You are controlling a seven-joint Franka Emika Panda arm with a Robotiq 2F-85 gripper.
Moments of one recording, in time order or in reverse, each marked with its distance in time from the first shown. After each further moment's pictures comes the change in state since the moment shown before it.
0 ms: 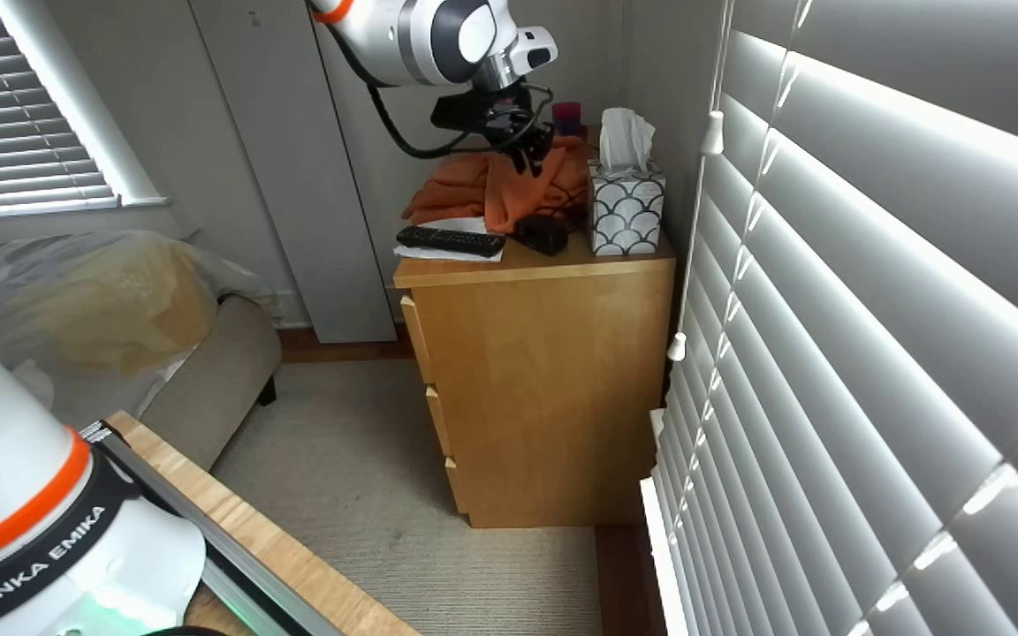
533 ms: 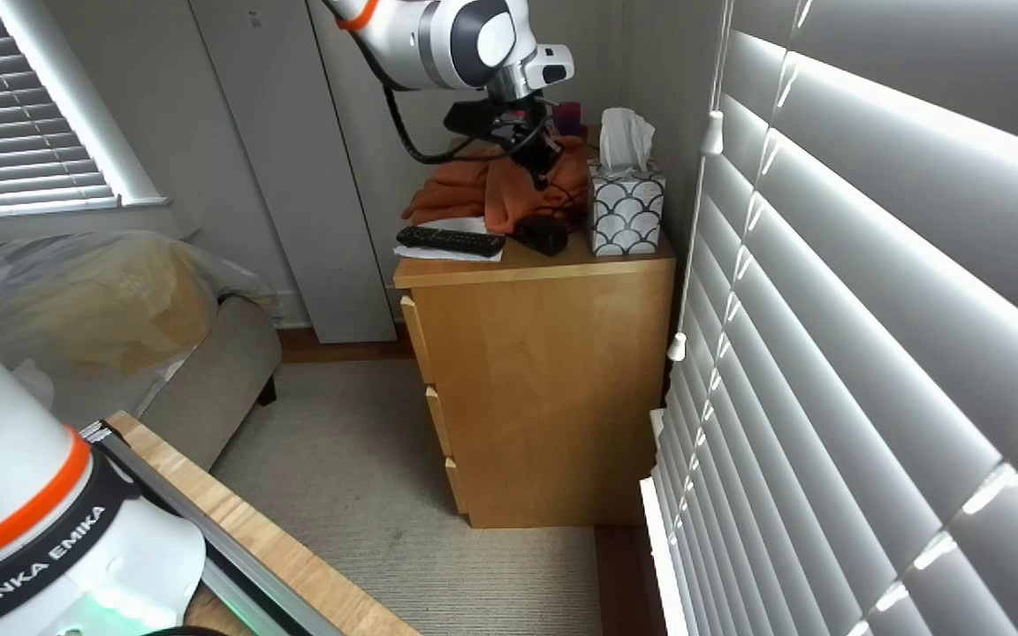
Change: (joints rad) arm 0.018 0.057 -0.050 0.075 0.018 -0.110 0.123
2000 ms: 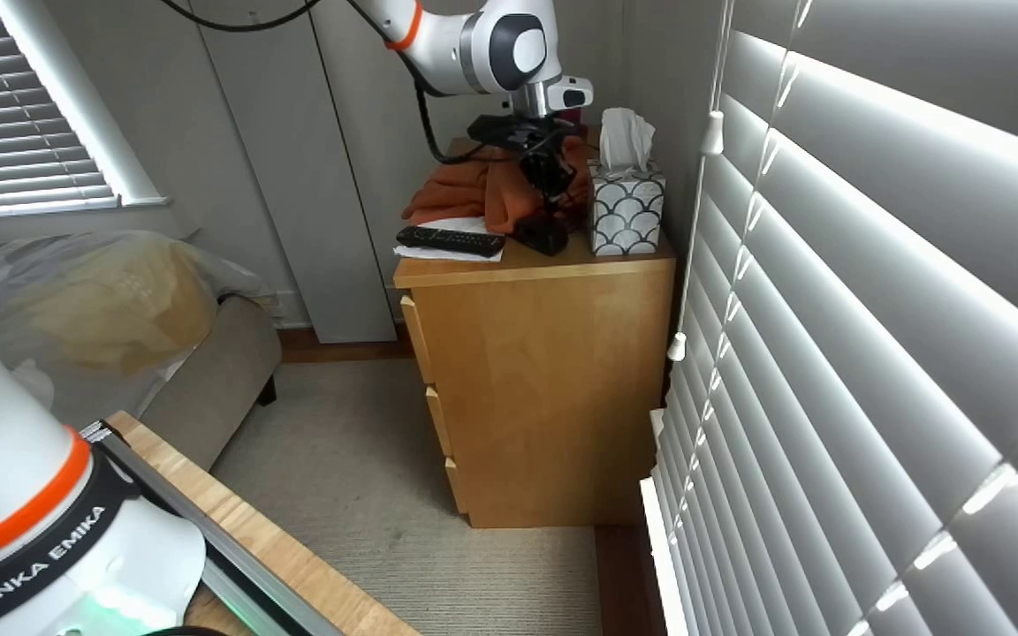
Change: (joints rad) arm 0.018 0.224 -0.031 0.329 0.004 -0.311 0.099
